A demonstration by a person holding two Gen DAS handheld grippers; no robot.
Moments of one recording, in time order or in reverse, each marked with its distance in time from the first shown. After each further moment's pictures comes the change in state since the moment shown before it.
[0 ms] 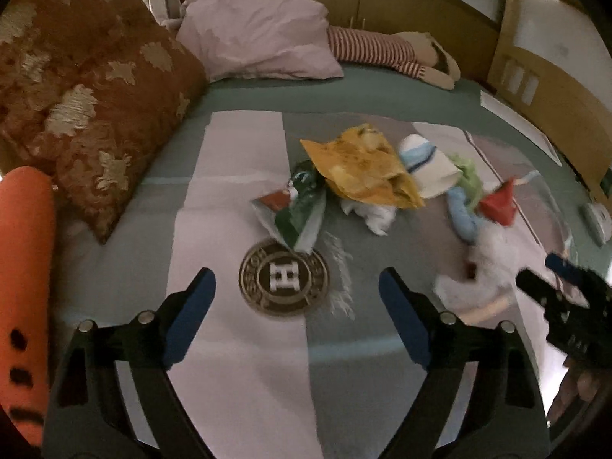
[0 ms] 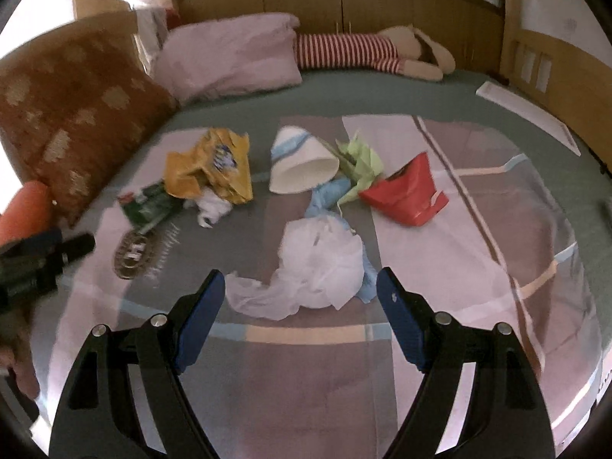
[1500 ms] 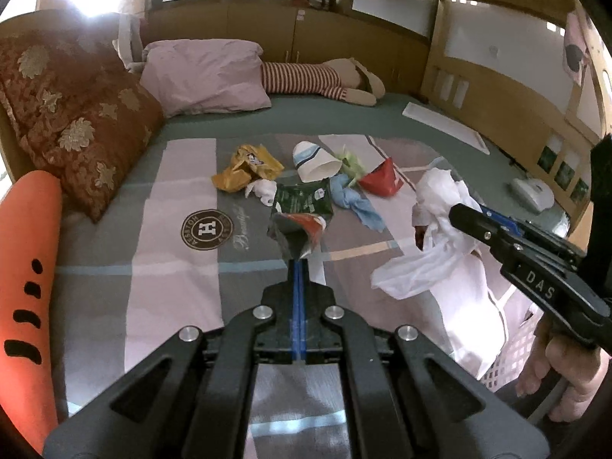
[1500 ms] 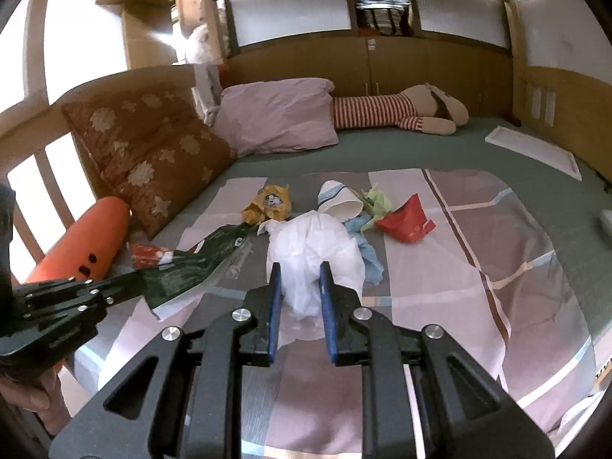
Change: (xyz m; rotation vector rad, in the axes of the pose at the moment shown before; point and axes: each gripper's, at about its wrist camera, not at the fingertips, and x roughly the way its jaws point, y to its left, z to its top) left arm -0.154 -0.071 -0.093 0.099 -0.130 -0.153; right arm -0.152 0.007 -0.053 -0.058 -0.230 0.161
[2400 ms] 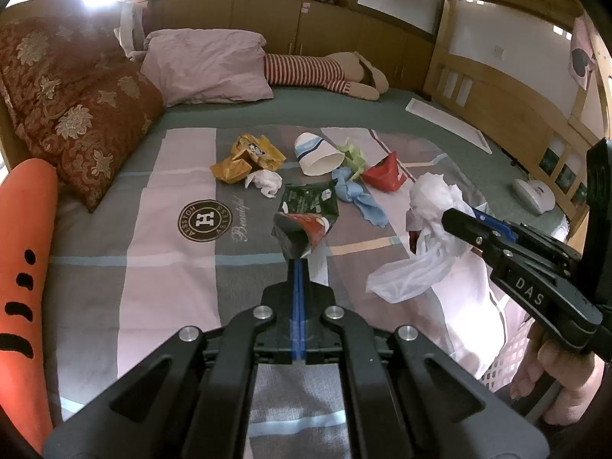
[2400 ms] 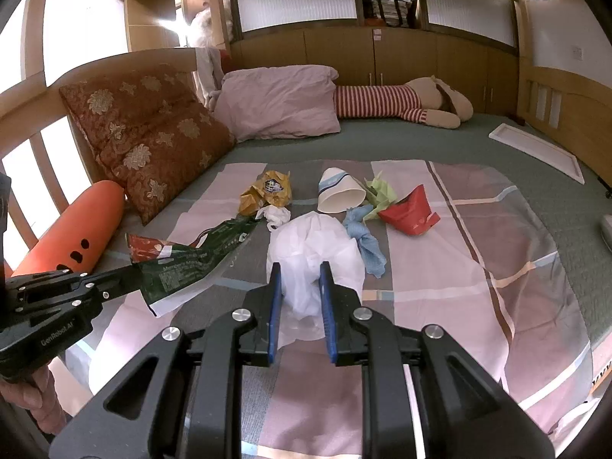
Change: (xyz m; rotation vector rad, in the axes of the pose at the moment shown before) left arm 0.008 0.005 -0.001 -0.030 0.029 -0.013; right arm 0.011 -0.001 -0.003 -0.011 0.033 -0.008
